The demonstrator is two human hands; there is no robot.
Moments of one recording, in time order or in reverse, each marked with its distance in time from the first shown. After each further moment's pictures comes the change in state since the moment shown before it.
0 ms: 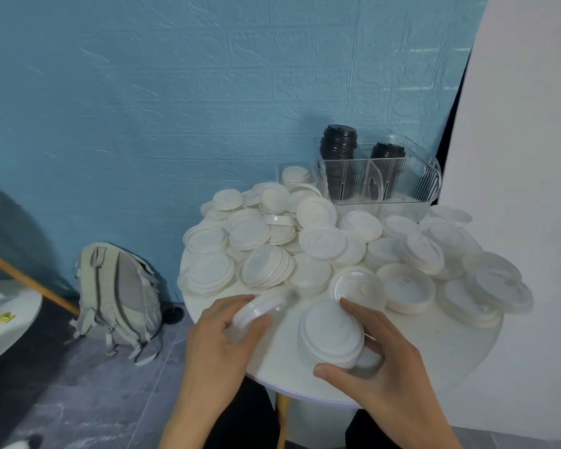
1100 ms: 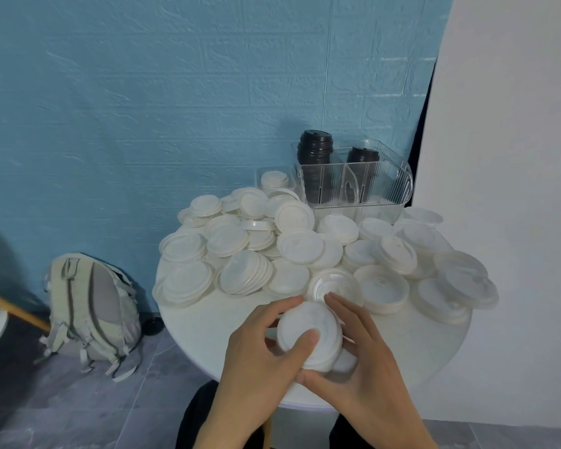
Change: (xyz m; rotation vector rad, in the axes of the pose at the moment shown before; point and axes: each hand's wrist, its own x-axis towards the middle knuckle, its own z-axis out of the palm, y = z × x) left_hand -0.013 0.044 0.048 -0.089 -0.244 -0.010; right_hand 0.000 0.005 0.003 -0.018 0.030 -0.009
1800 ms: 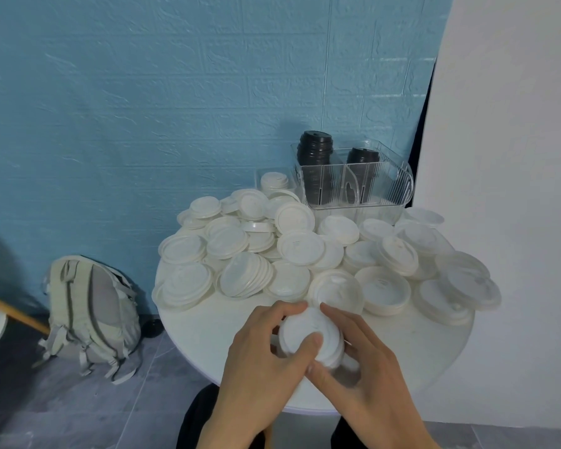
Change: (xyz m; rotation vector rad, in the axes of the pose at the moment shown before) left_hand 0.003 -0.005 0.002 0.096 -0.010 0.063; right_hand -0.001 -0.007 -0.002 0.029 0.010 0.003
